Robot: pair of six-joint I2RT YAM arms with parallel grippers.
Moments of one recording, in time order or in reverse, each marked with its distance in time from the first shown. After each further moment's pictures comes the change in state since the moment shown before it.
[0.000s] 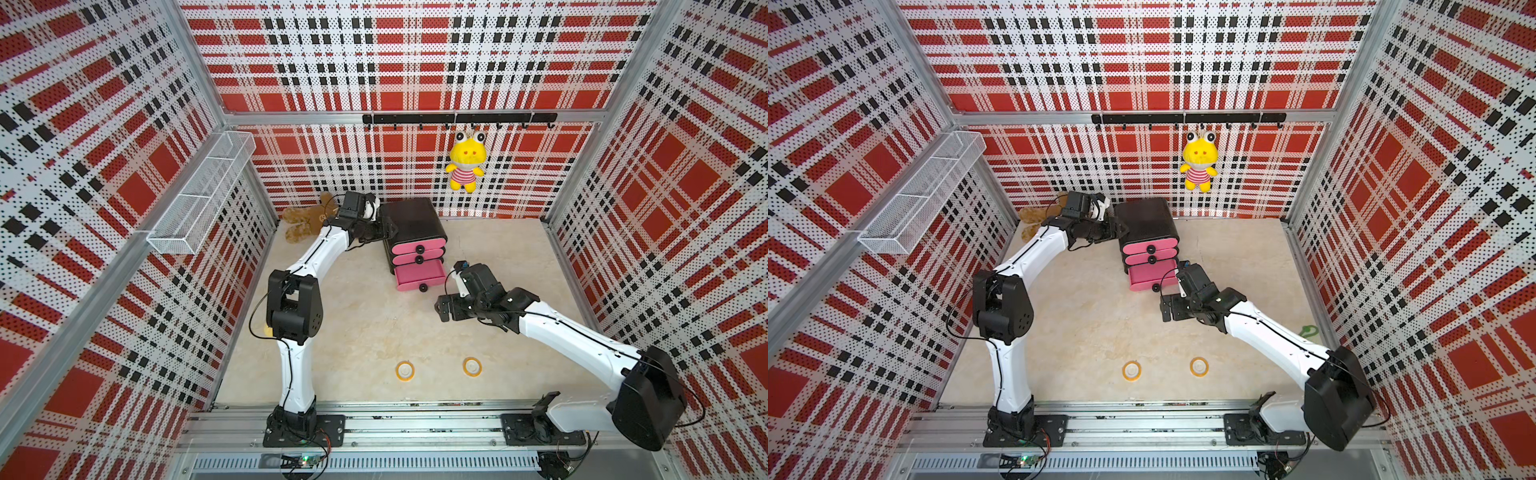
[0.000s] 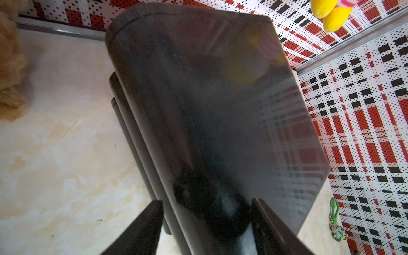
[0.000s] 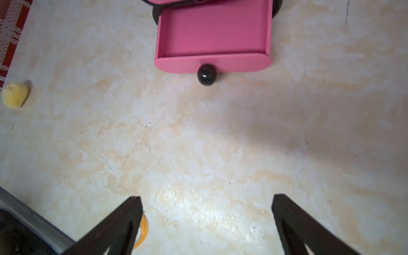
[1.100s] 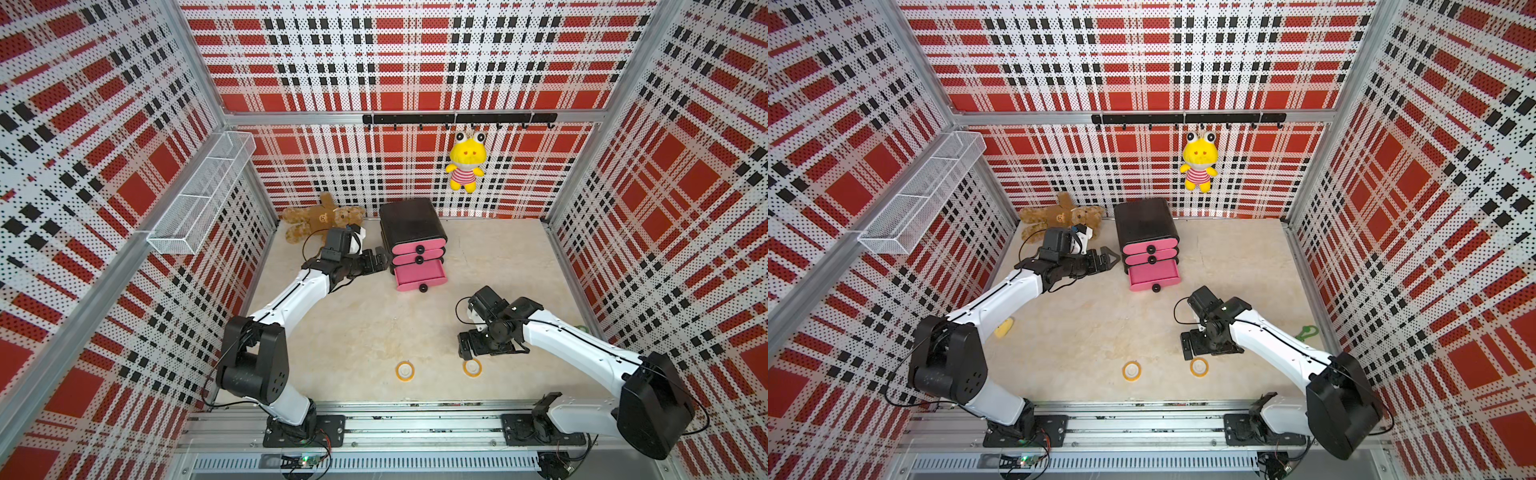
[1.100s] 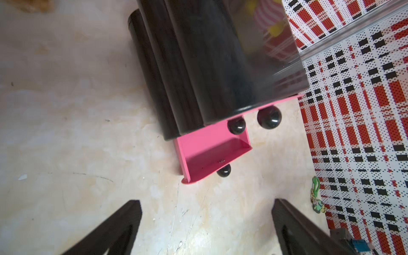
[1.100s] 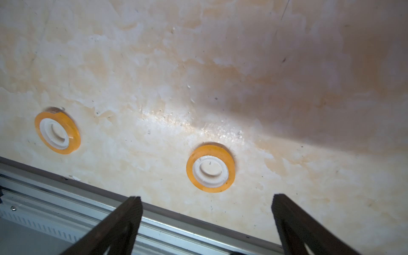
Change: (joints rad) left arm -0.004 -0.521 -0.729 0.251 -0.013 -0.123; right arm -0.045 -0.029 -0.140 -0.360 -0.102 0.011
